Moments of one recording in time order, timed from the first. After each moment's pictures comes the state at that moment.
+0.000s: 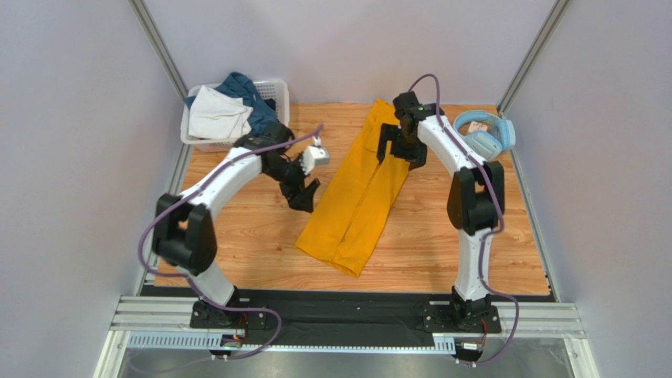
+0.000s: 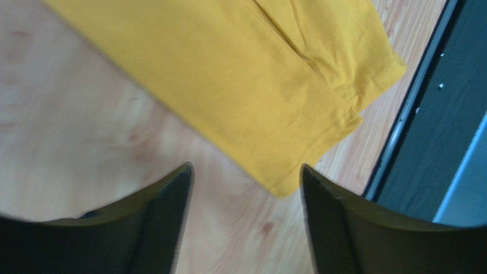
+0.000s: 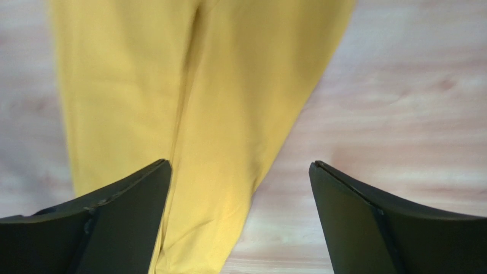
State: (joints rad) left arm -0.43 1.74 1.36 -0.93 0.63 0.66; right arm 0.24 2.22 2.03 -1.05 -0.01 0.44
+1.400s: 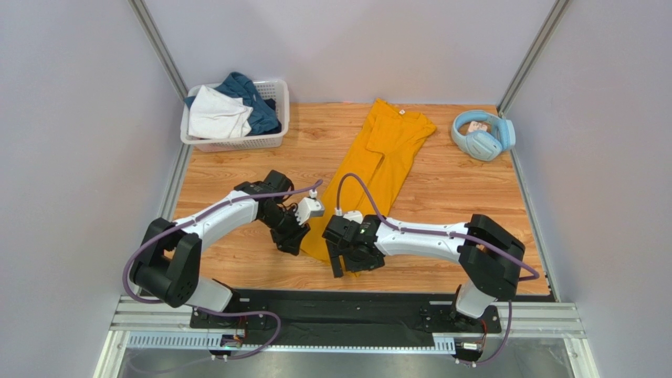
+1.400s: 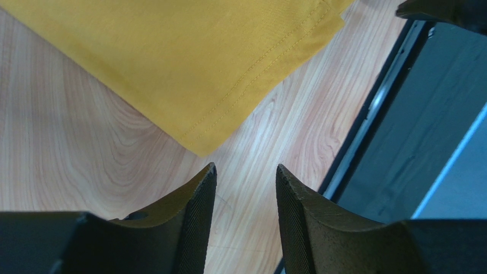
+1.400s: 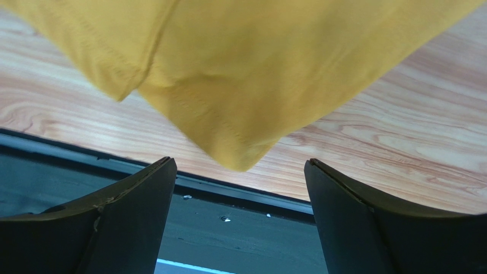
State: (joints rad) left arm -0.47 1.44 0.85 -0.79 0.54 0.58; right arm 1.13 1.65 1.04 -0.75 0.11 0.87
